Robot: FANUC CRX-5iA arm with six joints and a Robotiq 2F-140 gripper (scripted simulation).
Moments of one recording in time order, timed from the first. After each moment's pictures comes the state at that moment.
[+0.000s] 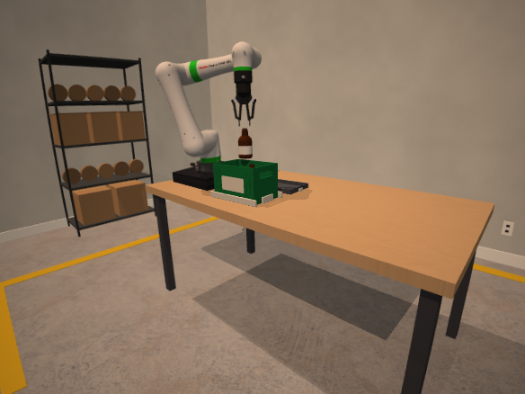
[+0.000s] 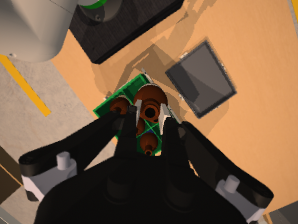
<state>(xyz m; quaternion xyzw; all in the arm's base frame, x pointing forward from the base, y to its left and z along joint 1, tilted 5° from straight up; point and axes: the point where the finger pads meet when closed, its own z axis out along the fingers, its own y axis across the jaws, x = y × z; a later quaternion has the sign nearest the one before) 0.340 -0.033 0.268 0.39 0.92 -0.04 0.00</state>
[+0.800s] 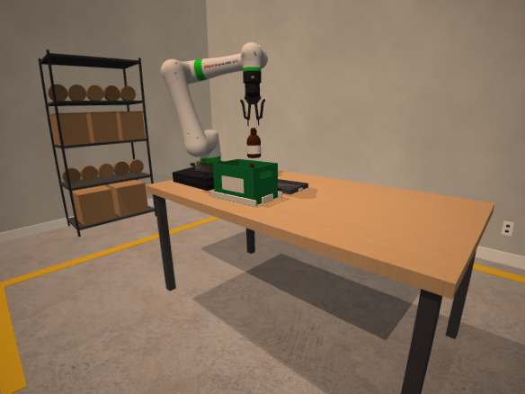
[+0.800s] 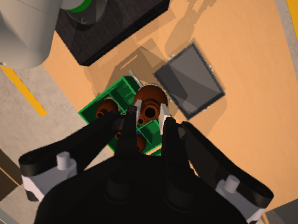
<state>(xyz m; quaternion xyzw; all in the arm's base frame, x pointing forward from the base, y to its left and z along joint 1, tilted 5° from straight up) 0.363 0.009 0.264 0.39 0.92 -0.04 0.00</state>
